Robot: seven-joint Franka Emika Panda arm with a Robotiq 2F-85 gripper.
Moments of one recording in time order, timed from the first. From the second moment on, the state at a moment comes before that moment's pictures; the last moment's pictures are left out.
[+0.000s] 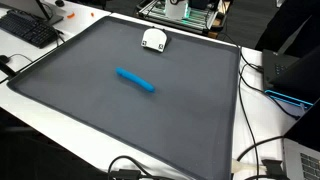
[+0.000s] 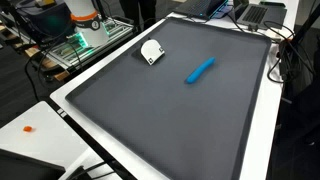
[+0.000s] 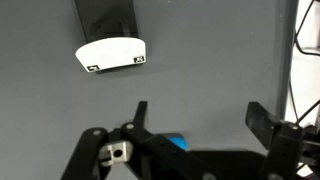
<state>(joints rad) 0.11 -0.41 0.07 -2.51 0.25 2.18 0.14</state>
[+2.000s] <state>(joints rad) 0.00 -0.19 0.05 -2.66 0.54 2.41 0.86</state>
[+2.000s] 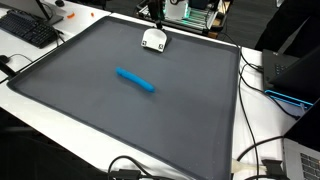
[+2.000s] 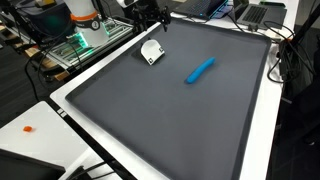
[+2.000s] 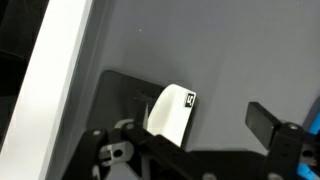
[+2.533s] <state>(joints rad) 0.00 -0.15 0.03 -2.71 0.63 2.46 0.88</state>
